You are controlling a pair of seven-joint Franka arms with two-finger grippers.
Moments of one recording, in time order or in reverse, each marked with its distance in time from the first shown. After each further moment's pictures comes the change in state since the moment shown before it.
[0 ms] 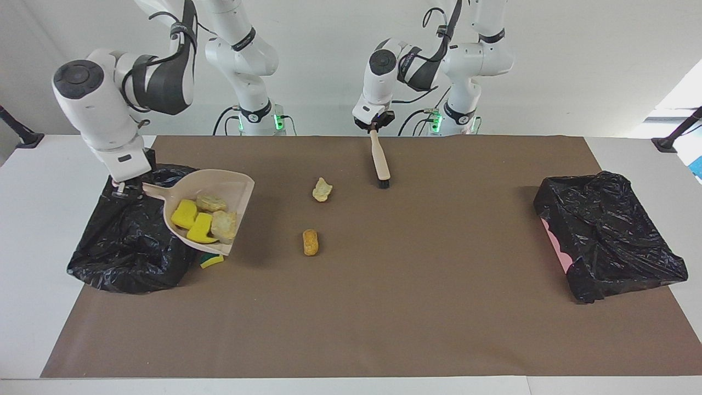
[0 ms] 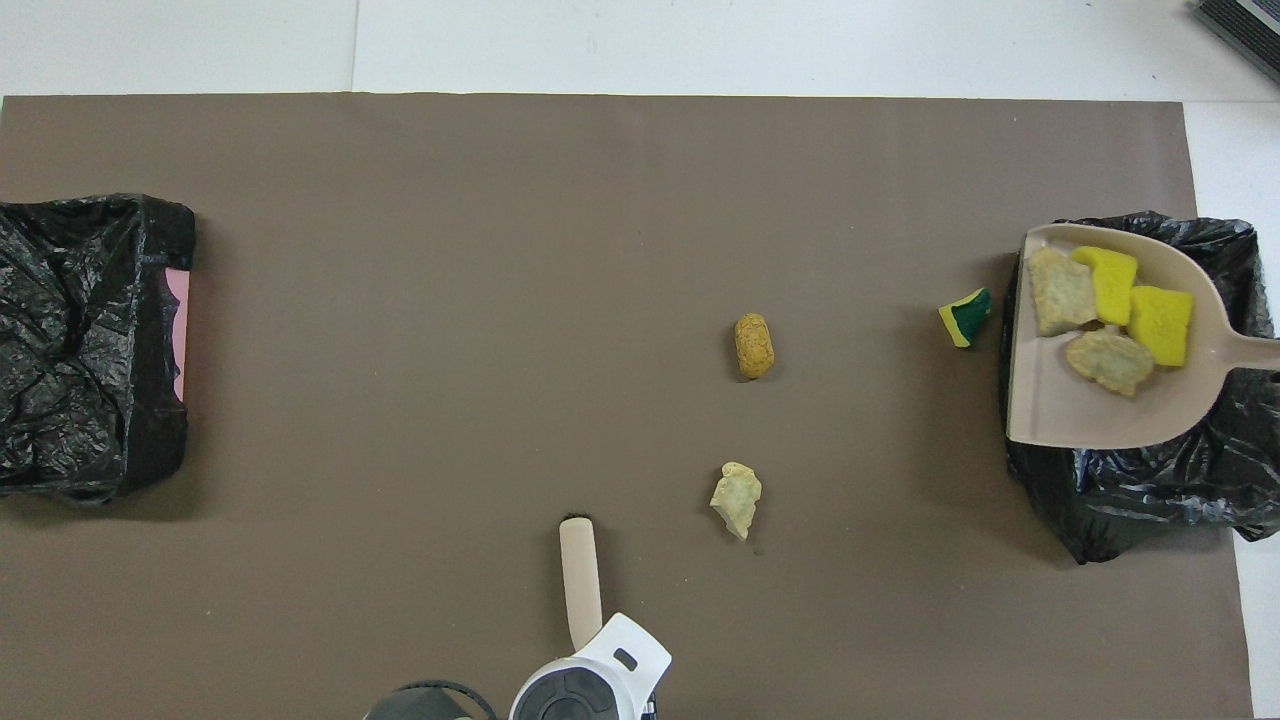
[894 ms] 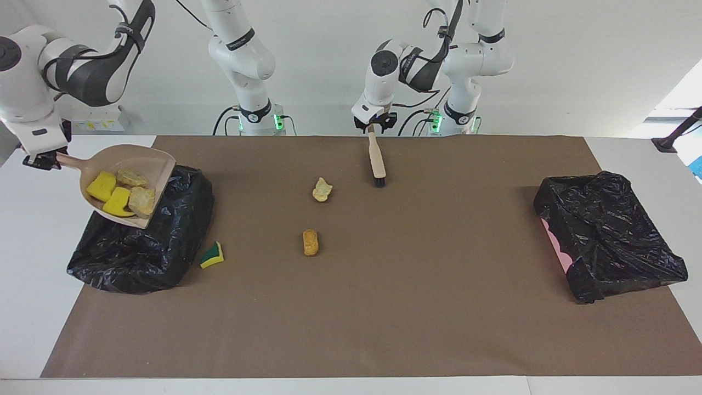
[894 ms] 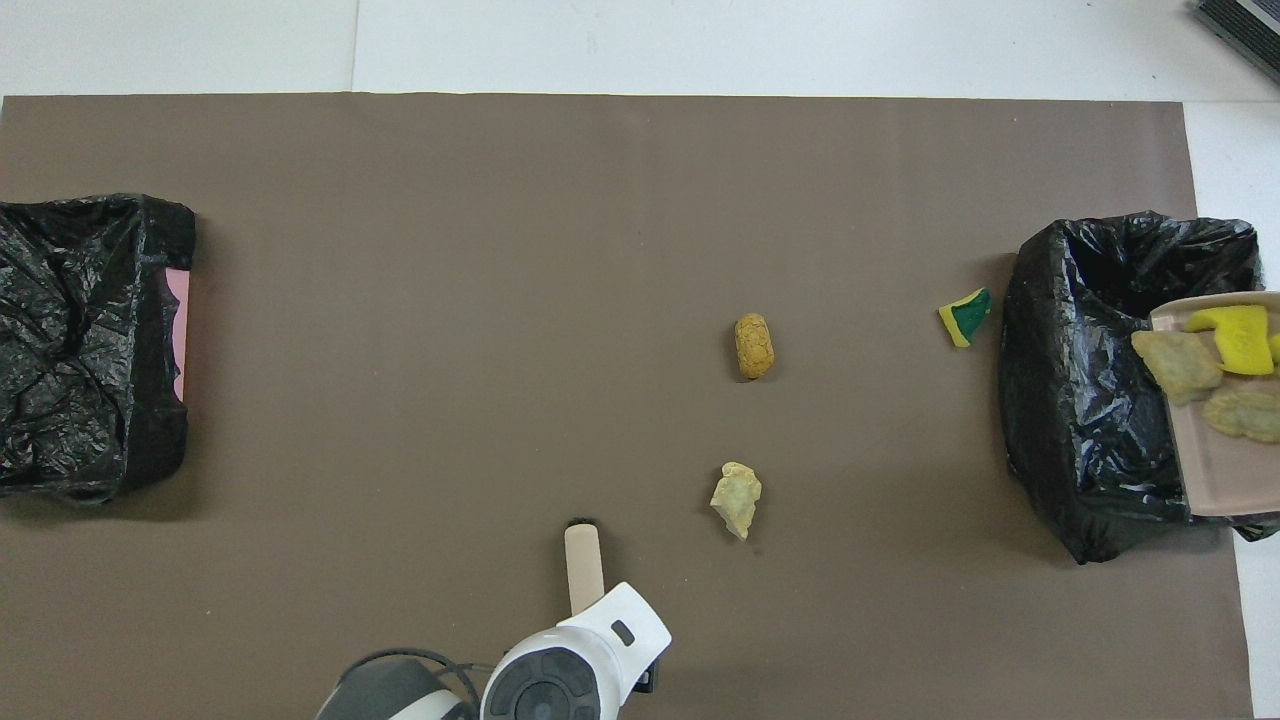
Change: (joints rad) left arm 0.004 0.002 0.128 0.078 0.166 0.039 0.194; right arm -0.002 -0.023 0.016 -0.037 -0.515 0.045 -0.040
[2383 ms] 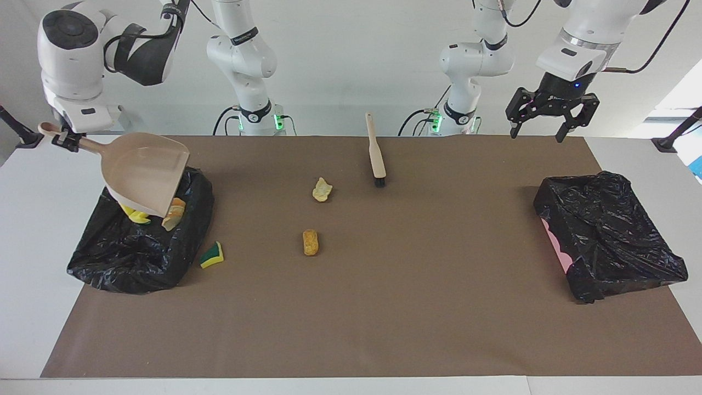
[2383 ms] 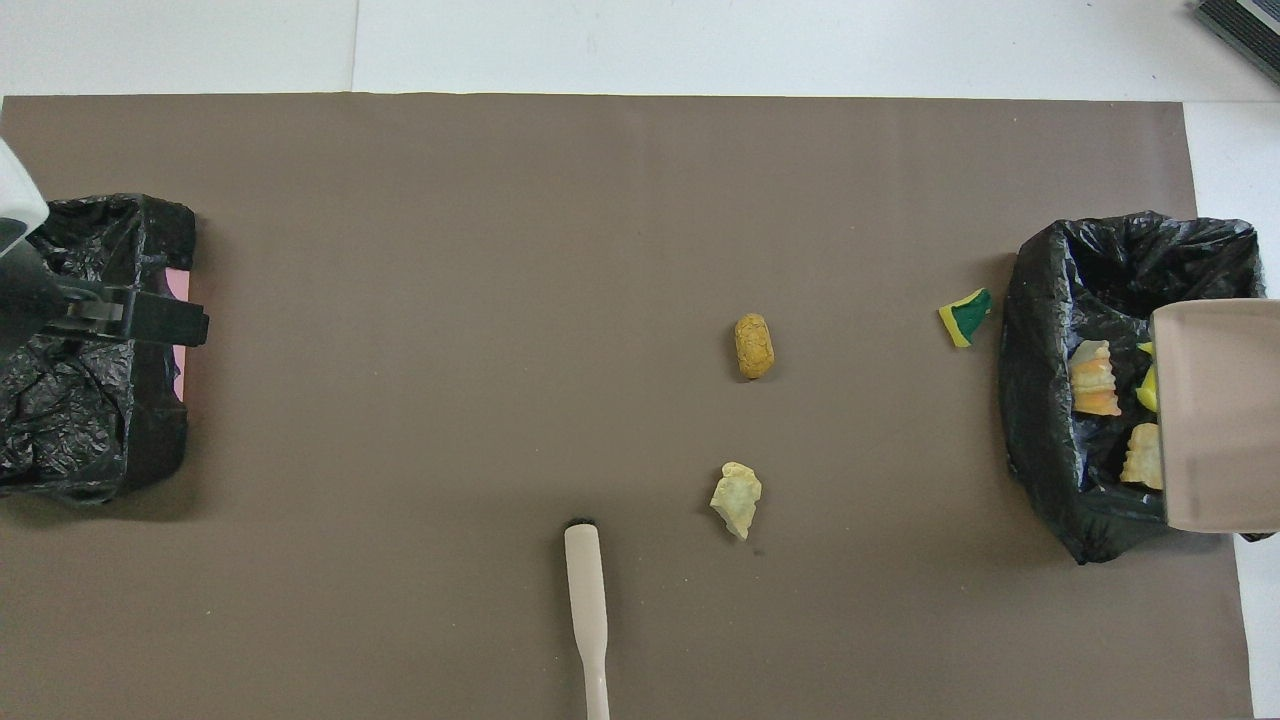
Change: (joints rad) left arm -0.052 0.318 0.740 0.946 0.395 -0.525 0.480; right arm 0.071 -0.175 0.006 -0.117 0.228 -0.034 0.037
